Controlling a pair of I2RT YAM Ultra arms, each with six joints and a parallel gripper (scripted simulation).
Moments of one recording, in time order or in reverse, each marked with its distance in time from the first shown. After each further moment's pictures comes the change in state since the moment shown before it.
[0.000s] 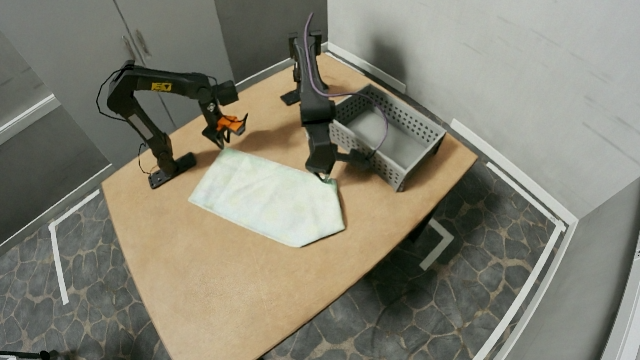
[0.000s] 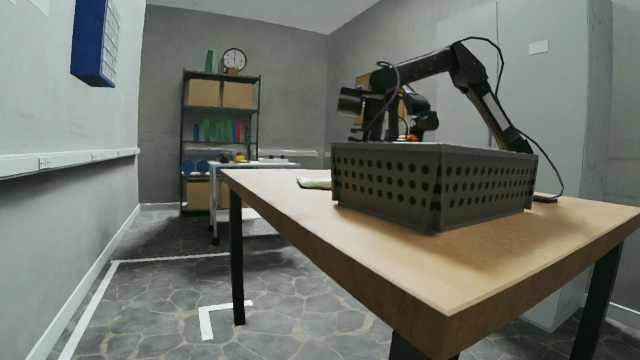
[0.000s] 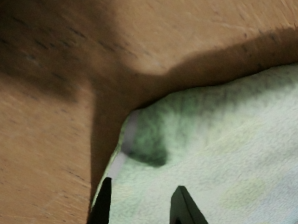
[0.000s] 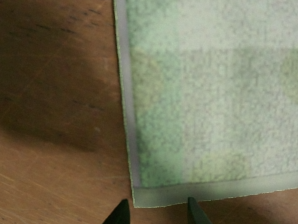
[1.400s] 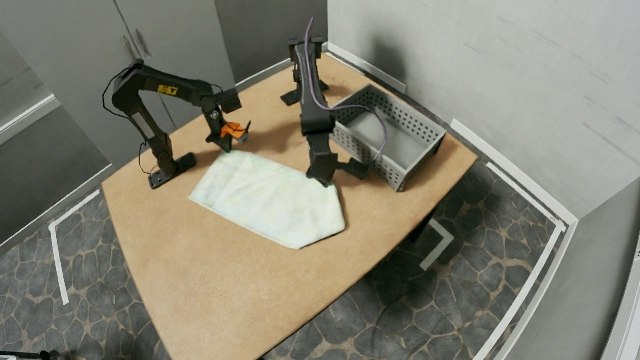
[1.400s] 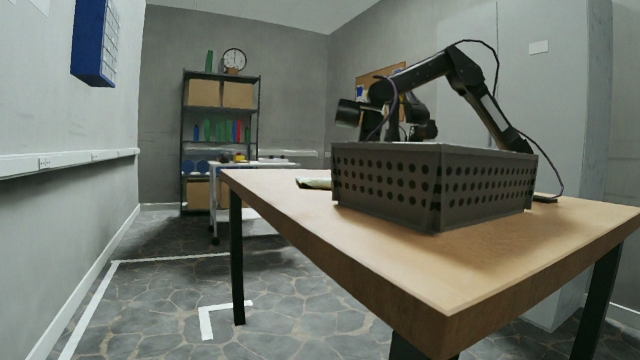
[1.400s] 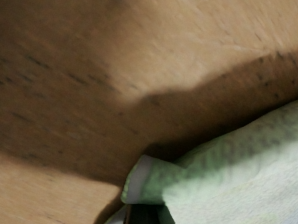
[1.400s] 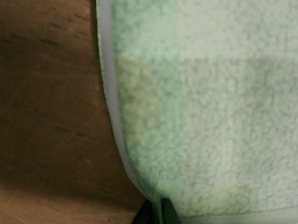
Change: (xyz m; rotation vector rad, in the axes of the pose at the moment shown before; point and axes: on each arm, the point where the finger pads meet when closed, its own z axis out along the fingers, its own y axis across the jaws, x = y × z) left arm 0.001 -0.006 0.033 0.019 -0.011 -0.004; right arm -0.002 0.002 0.031 0.000 -0.012 0.004
